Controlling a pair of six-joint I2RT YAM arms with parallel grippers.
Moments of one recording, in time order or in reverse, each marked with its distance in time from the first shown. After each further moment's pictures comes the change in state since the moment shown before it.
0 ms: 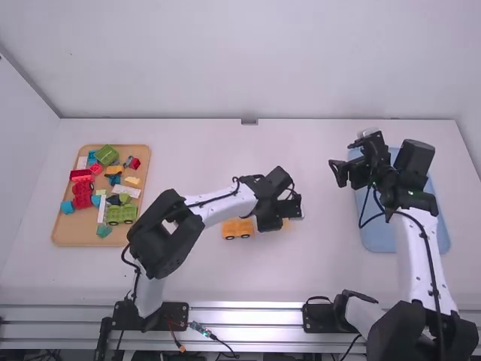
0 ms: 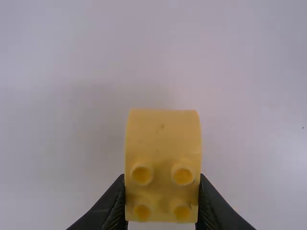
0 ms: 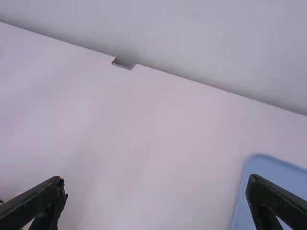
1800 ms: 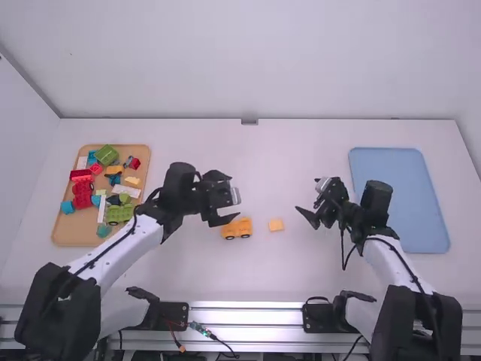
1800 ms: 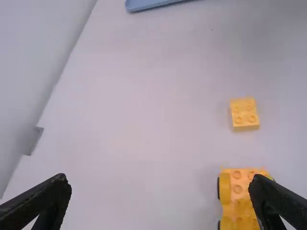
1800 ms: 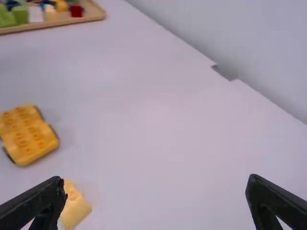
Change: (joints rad) left arm 0.461 -0.703 -0.687 0.587 0.342 0.239; right arm 0.111 -0.001 -0.508 0.484 -0.336 -0.346
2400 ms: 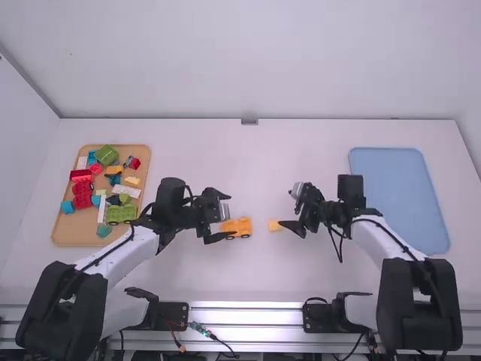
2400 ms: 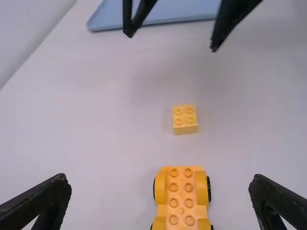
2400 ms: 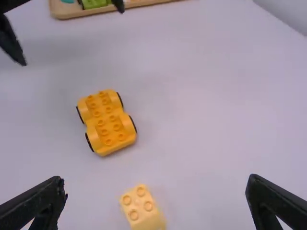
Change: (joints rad) left arm 0.076 0.000 -0.162 0.105 0.256 -0.017; right arm 0.172 0.169 0.158 -0.326 -0.021 -0.185
